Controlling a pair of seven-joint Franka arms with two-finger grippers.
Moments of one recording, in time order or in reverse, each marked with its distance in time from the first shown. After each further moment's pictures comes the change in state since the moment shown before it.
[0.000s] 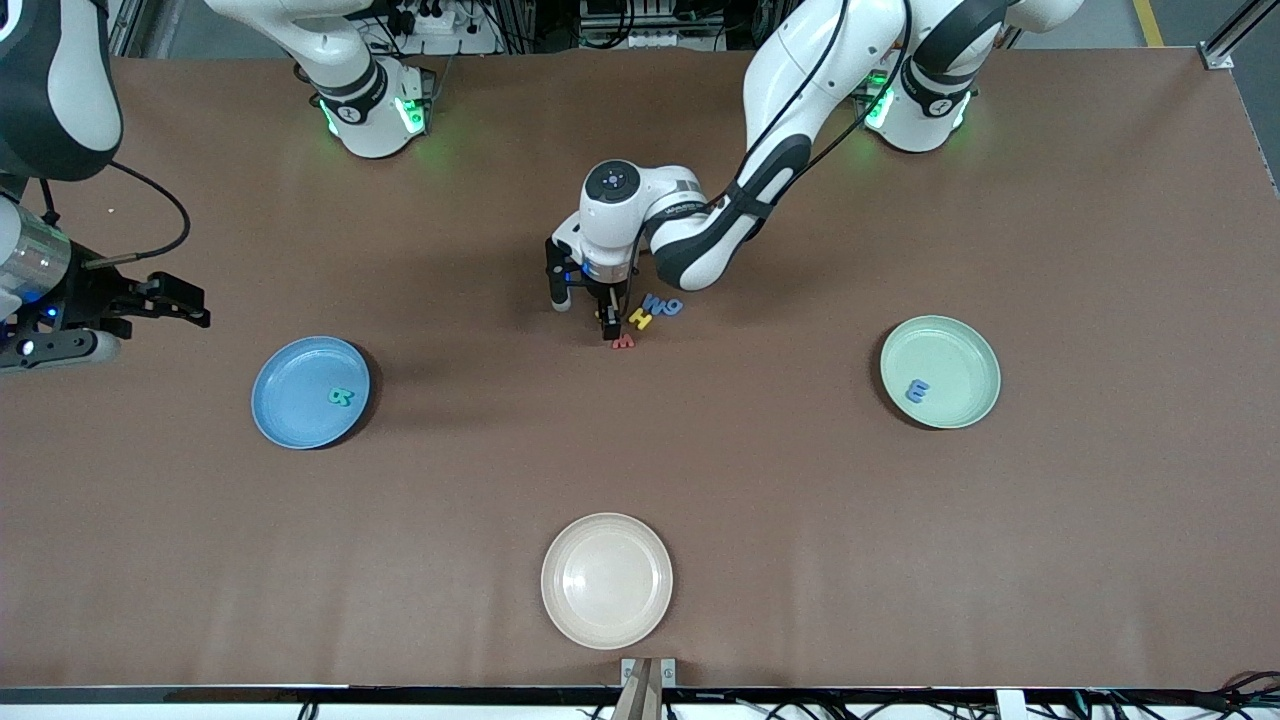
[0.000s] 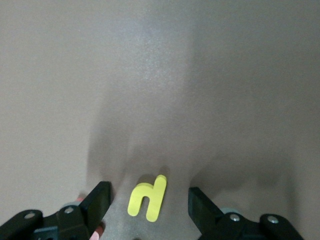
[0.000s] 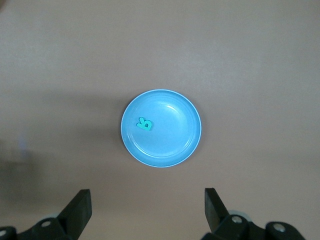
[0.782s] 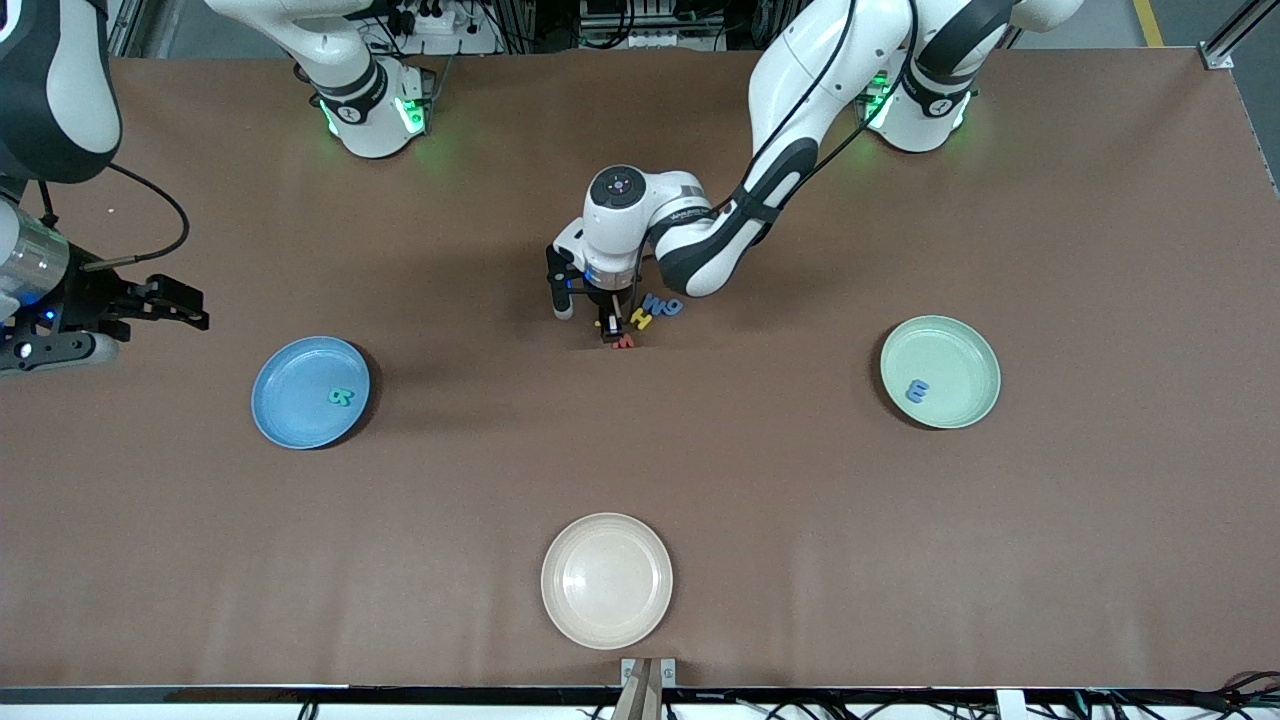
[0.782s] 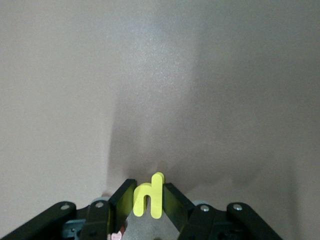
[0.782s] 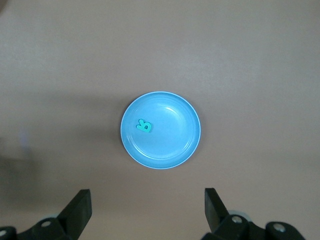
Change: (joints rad) left arm 0.017 -0.001 0.001 0.014 0.000 0.011 -0.003; right arm 0.000 0.008 0.000 0.012 0.000 0.000 0.000
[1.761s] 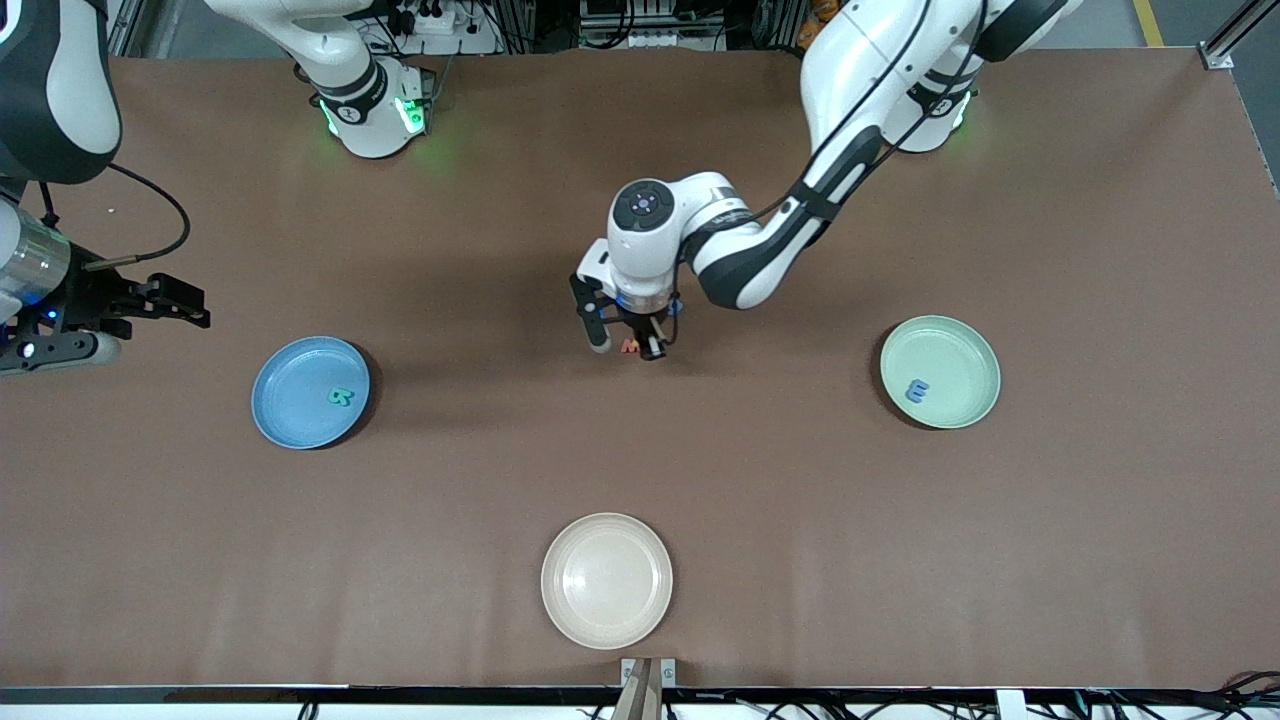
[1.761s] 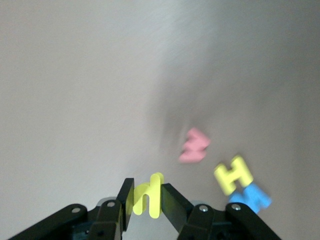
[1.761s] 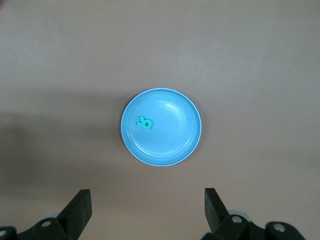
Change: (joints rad) left arm 0.211 -0.131 -0.089 0.018 -0.053 -0.303 0.019; right arm 0.000 0.002 0.001 0.001 0.000 -0.013 0.000
